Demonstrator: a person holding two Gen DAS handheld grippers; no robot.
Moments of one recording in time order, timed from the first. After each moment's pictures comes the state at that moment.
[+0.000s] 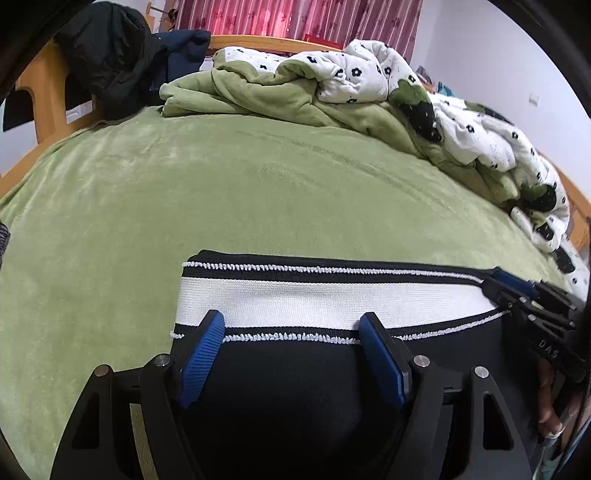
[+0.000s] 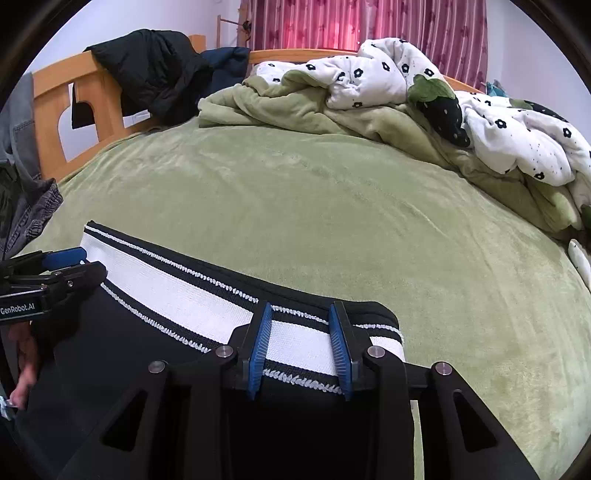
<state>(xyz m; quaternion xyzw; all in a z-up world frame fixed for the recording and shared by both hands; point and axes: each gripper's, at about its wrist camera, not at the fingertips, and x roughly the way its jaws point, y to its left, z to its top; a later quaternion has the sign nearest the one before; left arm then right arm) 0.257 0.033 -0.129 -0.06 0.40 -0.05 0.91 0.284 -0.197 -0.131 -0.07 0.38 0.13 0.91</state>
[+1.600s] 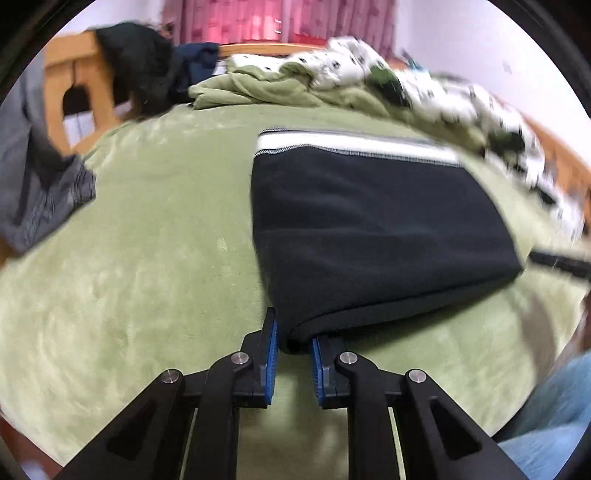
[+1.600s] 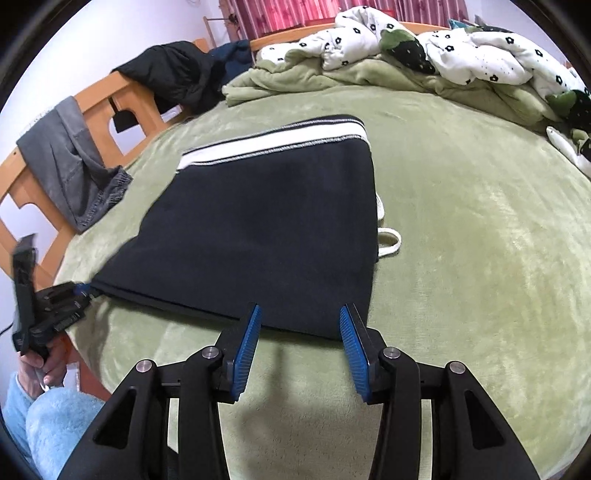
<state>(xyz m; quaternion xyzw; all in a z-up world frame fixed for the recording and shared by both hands) 0.024 0.057 -0.110 -0.04 0.41 -0.05 0.91 0.072 -0.266 -0.112 0.03 0.45 0.16 0.88</state>
